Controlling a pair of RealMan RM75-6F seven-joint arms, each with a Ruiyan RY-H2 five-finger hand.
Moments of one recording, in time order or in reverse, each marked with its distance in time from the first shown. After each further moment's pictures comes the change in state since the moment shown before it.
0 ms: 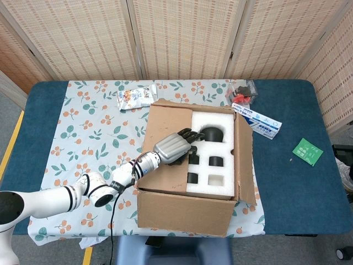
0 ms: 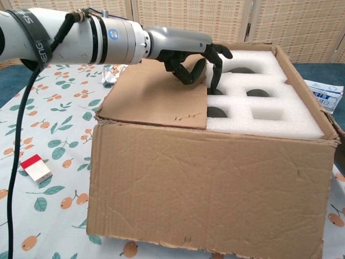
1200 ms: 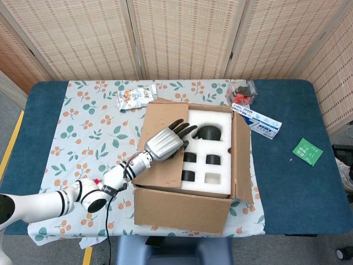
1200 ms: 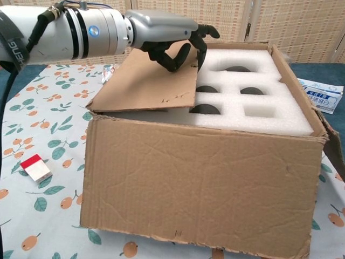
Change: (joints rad) left arm 0.048 0.039 0.029 -0.082 -0.070 0.181 0.313; right arm 0.004 0.007 -0.015 -0.012 -0.044 -0.010 0.001
